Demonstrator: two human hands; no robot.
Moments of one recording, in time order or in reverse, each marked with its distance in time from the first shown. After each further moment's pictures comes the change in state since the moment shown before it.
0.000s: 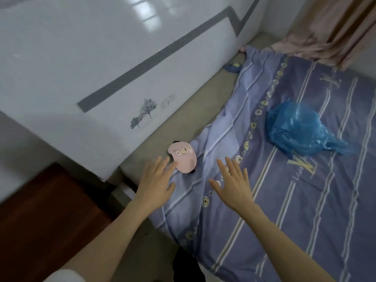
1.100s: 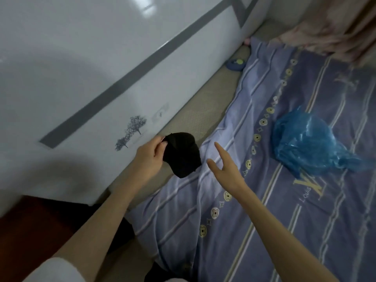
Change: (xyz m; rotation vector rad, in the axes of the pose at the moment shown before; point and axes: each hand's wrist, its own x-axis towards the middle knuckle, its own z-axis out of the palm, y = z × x) left_hand 0.151 -0.010 -0.083 -0.659 0.277 -0.143; right_hand 0.142 -0.008 -0.050 0.741 -0.110 0.110
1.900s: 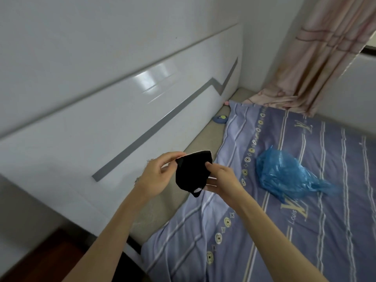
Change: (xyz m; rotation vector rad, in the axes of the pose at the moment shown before) left_hand -0.072 0.111 -0.111 -0.362 -0.112 0.229; right_hand -0.091 -0.143 -0.027 0.663 -0.017 0.081
